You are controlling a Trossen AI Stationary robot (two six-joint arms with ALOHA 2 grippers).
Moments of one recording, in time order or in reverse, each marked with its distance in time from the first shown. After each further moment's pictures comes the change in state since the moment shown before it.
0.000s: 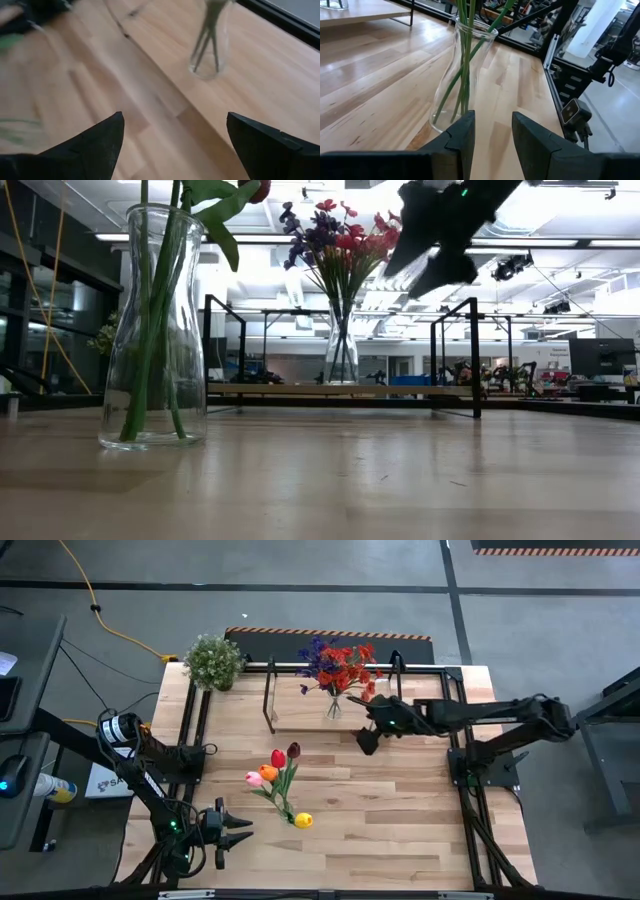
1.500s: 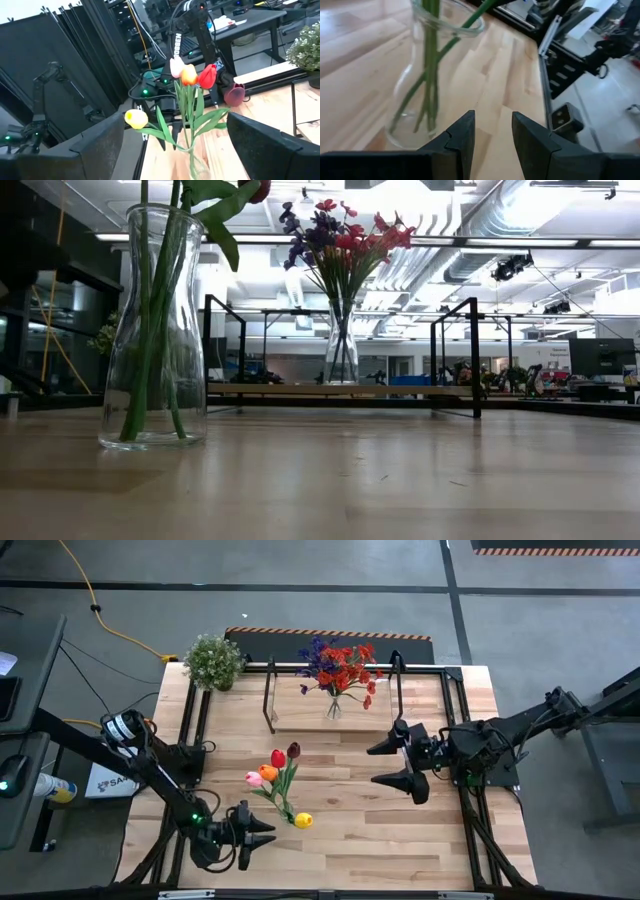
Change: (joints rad) left arm 0.255 0.000 0.076 0.125 0.366 0.127; right arm 0.474 -0.259 0.001 0.459 0.005 -0.129
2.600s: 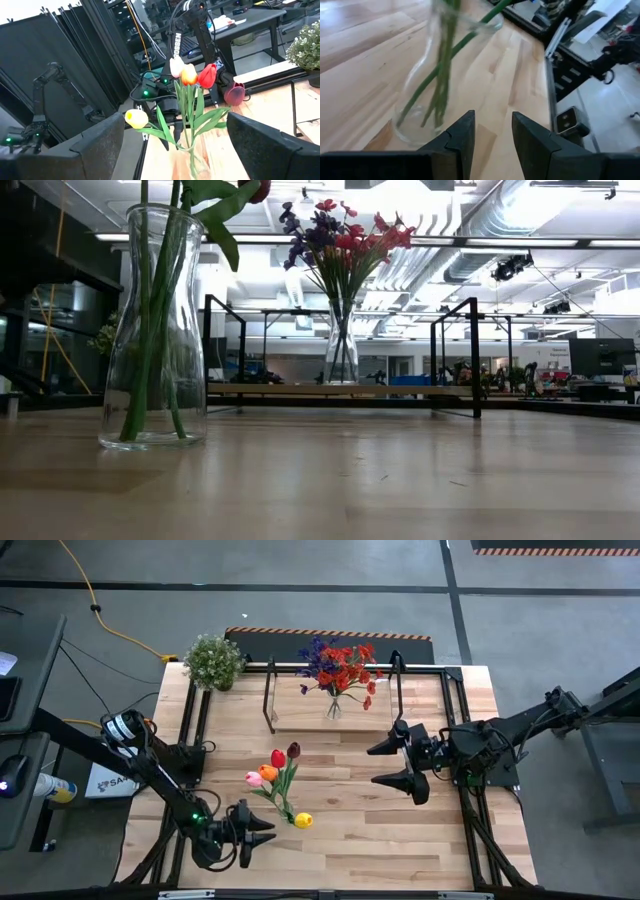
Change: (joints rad) left arm 0.000 0.000 0.000 -0.042 -0.008 -0.077; right arm 0.005 0.000 0.000 -0.002 0.006 0.006
